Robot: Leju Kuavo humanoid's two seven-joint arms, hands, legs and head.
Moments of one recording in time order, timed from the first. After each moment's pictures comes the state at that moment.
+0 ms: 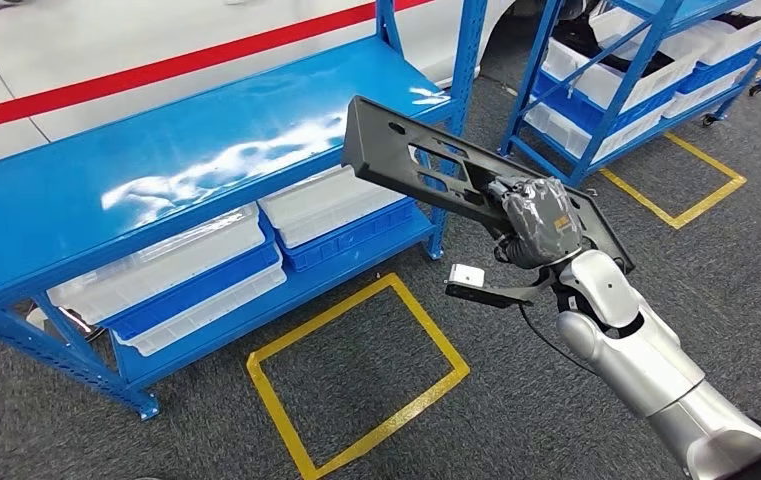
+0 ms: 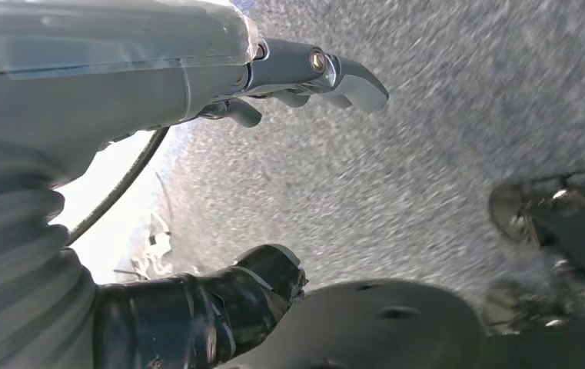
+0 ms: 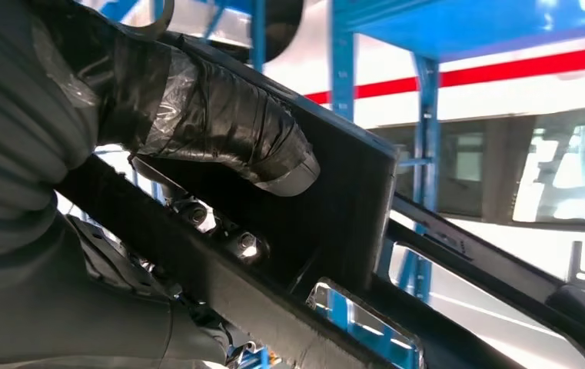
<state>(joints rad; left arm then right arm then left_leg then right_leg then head) -0.02 -0.13 0.37 -0.19 -0.61 -0.02 0.05 -0.38 -0.55 0.22 -1.46 0.86 -0.15 -0.19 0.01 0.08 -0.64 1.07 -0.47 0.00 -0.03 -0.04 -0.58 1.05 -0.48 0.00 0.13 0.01</state>
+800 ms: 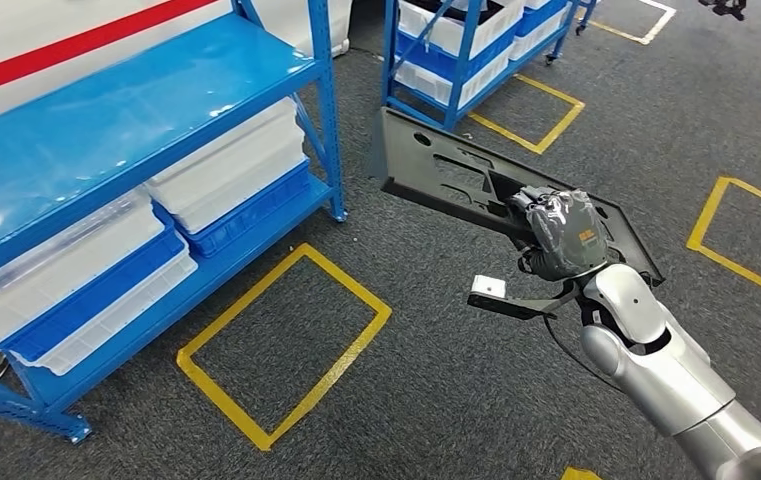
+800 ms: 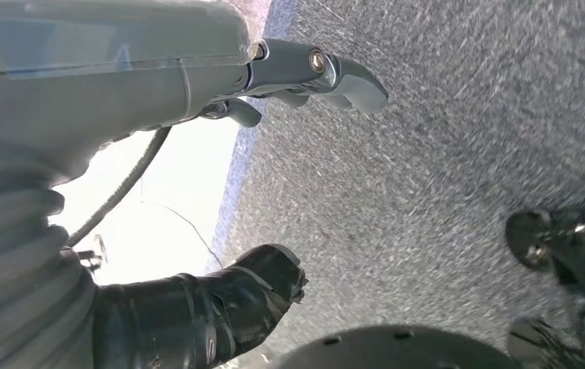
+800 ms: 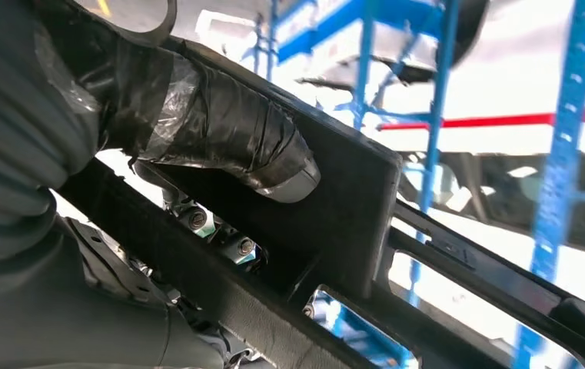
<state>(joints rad) -0.02 -0.12 0.39 -0.19 -0.63 -0.03 0.05 -0.27 -0.61 0.14 -1.51 0.88 -0.15 -0.16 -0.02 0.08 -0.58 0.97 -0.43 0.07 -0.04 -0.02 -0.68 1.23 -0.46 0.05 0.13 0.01</state>
